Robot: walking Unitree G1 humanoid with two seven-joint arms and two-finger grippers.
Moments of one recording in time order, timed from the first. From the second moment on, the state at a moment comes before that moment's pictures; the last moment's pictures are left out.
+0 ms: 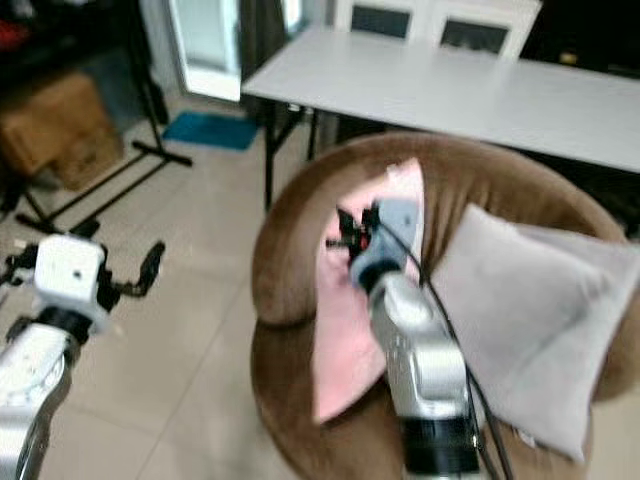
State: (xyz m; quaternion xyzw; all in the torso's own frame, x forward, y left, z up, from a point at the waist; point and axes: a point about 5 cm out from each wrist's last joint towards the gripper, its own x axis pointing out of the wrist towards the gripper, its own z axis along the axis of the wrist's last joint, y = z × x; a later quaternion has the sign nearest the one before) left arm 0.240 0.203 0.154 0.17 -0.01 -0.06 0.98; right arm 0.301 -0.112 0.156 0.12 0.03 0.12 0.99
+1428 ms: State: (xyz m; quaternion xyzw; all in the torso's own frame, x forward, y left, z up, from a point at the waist) left arm 0.237 0.189 0.145 0.16 0.09 -0.33 0.93; right arm 0.406 -0.136 0.160 -0.09 0.08 0.04 0.99
